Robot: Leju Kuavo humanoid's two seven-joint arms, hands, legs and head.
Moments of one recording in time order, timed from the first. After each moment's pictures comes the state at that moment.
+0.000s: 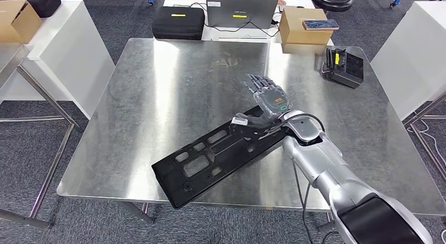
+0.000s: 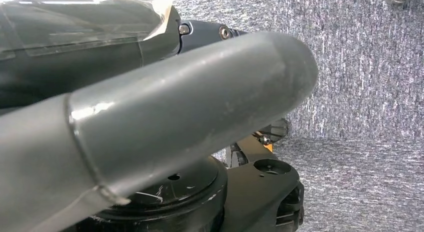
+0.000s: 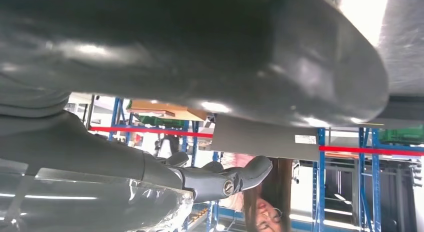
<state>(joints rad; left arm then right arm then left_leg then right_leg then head) -0.07 -0.20 1.11 -0.21 -1.07 0.07 -0.45 -0.92 -0.03 0.45 -0.59 0.96 -0.32 -0.30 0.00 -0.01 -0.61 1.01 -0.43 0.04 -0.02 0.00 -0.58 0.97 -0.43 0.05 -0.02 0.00</state>
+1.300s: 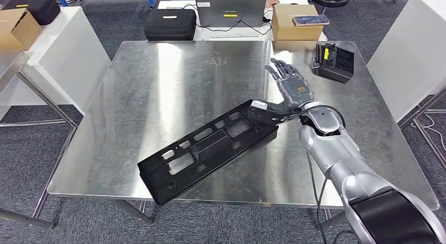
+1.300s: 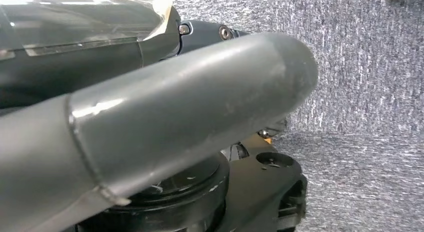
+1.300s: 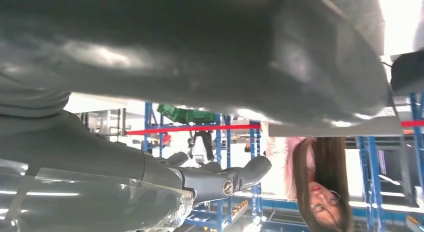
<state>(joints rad) -0.07 -0.21 1.13 -0.21 -1.06 0.08 -0.48 -0.98 -0.07 0.33 -0.52 0.97 -0.38 -0.33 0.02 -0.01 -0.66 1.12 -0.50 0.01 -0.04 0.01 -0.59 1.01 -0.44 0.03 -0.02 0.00</state>
